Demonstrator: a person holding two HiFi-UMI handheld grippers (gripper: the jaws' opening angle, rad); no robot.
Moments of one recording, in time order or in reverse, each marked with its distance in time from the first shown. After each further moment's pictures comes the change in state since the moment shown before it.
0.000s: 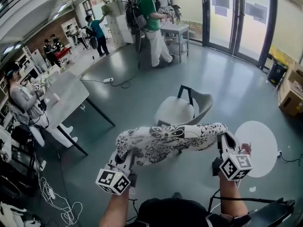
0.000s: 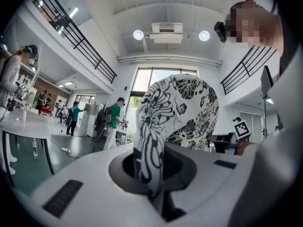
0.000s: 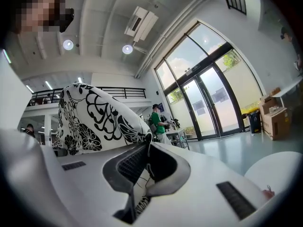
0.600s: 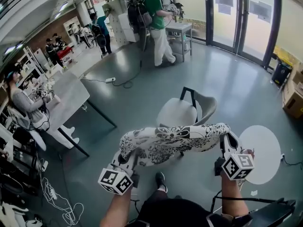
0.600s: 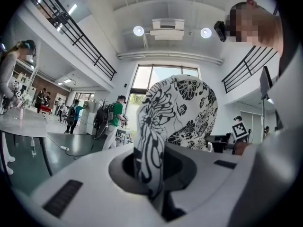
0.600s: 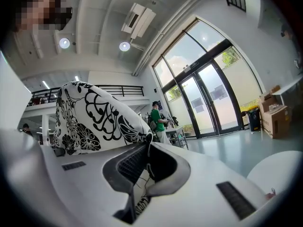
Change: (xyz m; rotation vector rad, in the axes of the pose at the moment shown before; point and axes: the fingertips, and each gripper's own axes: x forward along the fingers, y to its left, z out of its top) left arm 0.048 0.013 -0.010 0.001 0.031 -0.011; right arm 0.047 -0.032 -0.013 0.012 0.028 -0.021
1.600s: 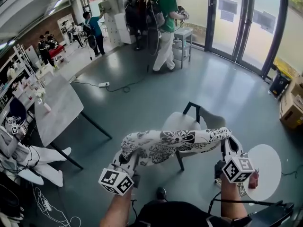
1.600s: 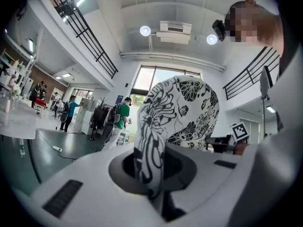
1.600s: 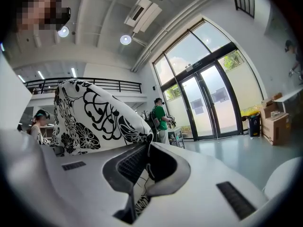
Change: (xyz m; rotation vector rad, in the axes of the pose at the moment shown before) left arm 0.123 0.158 0.027 -0.051 -0.032 -0.053; right arm 0.180 0.038 0.004 -0.057 0.014 -0.067
